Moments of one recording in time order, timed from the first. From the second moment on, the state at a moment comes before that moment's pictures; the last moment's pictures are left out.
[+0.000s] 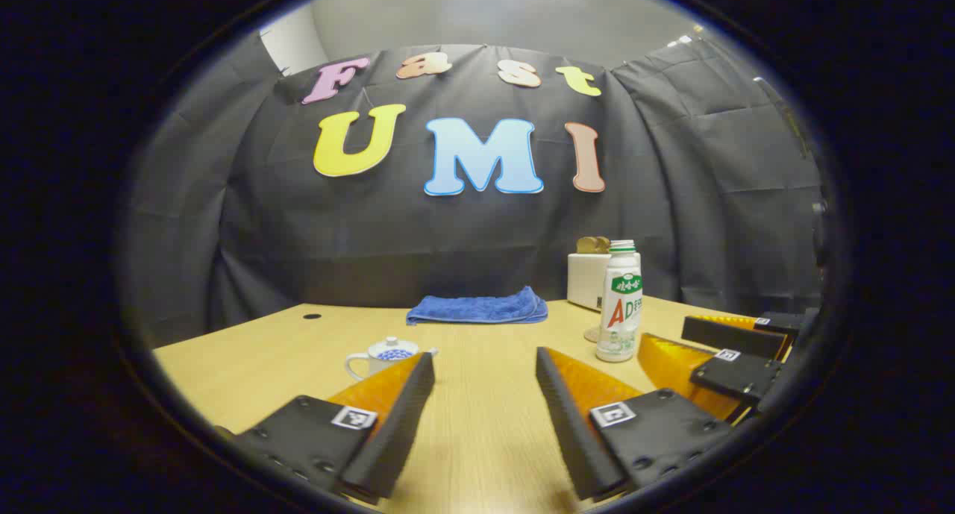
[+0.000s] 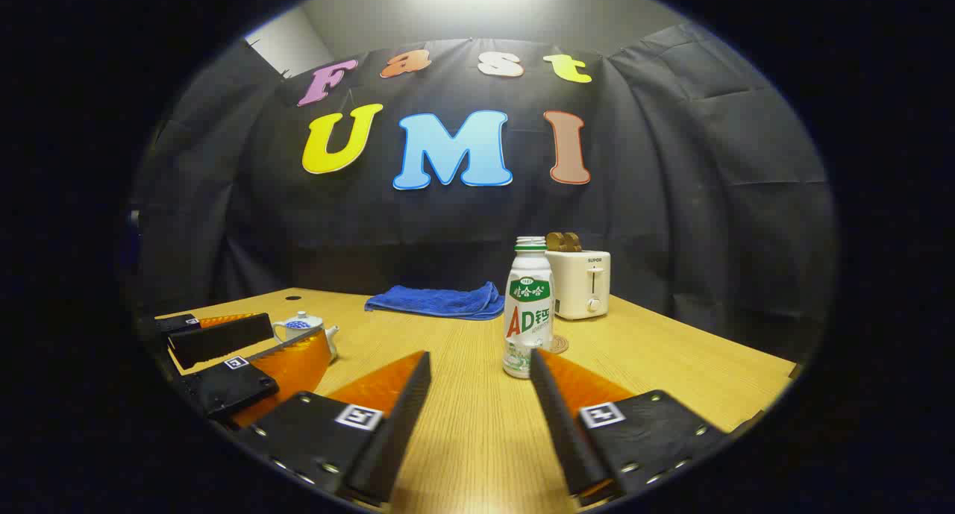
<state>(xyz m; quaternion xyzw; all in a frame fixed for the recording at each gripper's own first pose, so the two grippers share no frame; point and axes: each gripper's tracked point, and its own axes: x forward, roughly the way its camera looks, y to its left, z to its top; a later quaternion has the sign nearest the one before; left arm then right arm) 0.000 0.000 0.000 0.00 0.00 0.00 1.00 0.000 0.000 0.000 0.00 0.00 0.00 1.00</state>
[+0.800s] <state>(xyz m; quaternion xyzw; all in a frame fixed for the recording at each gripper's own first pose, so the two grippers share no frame) -0.003 -0.012 0.002 0.00 0.00 -0.02 1.00 0.002 -0.002 -0.001 0.00 0.00 0.00 1.00</state>
